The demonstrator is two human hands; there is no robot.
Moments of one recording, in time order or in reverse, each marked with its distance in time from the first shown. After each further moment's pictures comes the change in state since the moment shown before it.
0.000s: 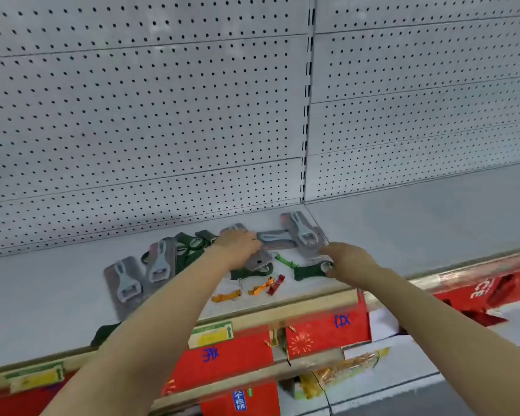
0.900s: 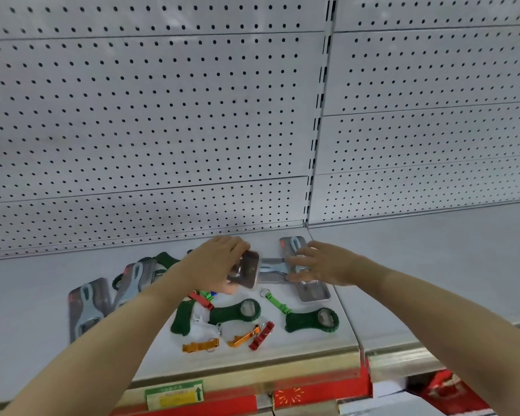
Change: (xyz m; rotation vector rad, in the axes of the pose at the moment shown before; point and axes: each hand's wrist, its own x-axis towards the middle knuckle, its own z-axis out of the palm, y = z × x) left_hand 0.029 -0.048 0.010 -0.247 0.255 0.041; right_hand 0.144 0.049 -0.011 -0.795 -0.020 -0.848
